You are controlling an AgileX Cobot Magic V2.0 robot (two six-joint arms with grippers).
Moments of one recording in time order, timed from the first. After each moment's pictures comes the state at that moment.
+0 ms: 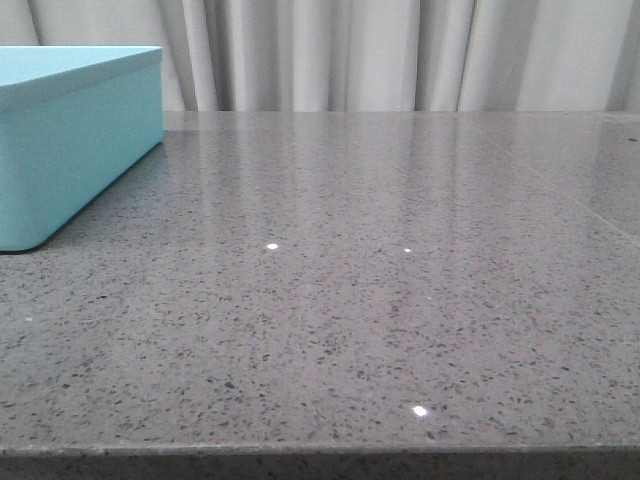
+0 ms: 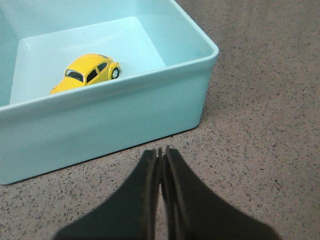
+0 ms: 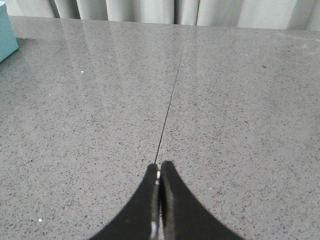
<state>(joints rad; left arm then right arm) -0.06 0.31 -0.46 -0.33 0.68 0.36 0.37 0.33 -0.54 -0.21 0.62 0.32</state>
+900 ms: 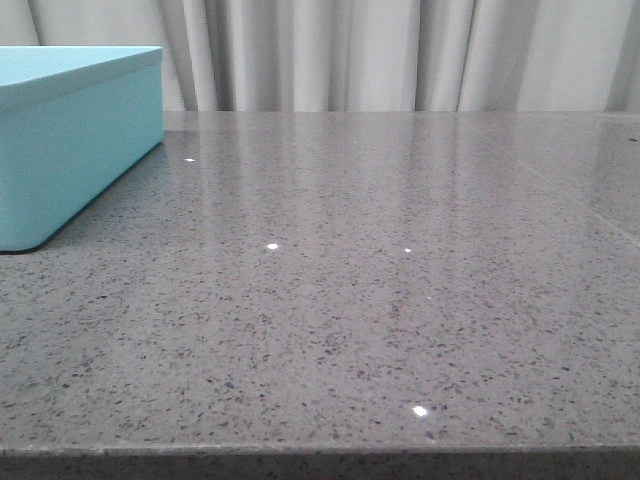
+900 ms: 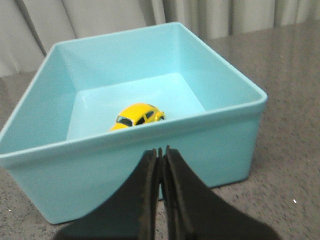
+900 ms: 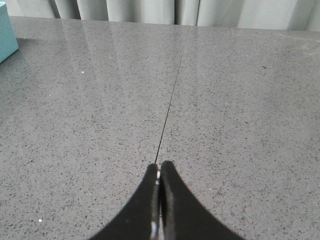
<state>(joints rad) -0.04 0.18 -0.28 -0.29 0.33 0.35 0.37 0.33 -0.54 -0.21 0.61 0.32</state>
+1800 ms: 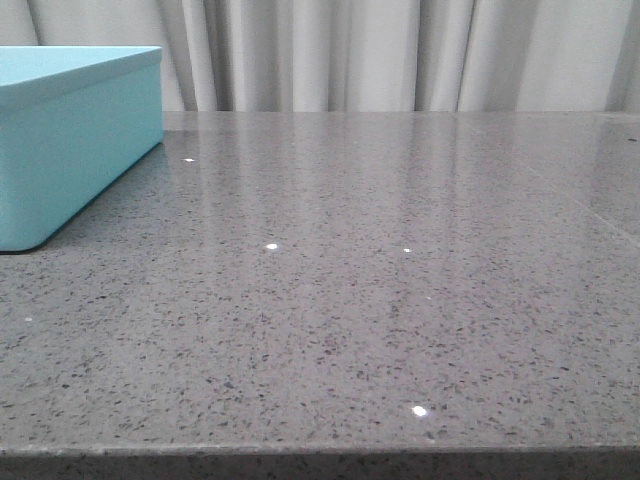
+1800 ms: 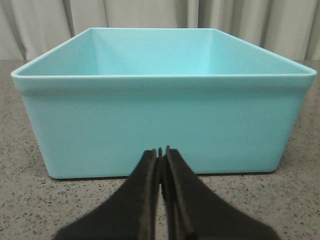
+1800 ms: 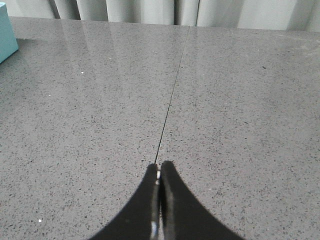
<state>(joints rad) -0.04 -0.01 0.00 -0.12 0.13 0.05 0.37 0.32 -0.54 -0.21 0.61 0.32</state>
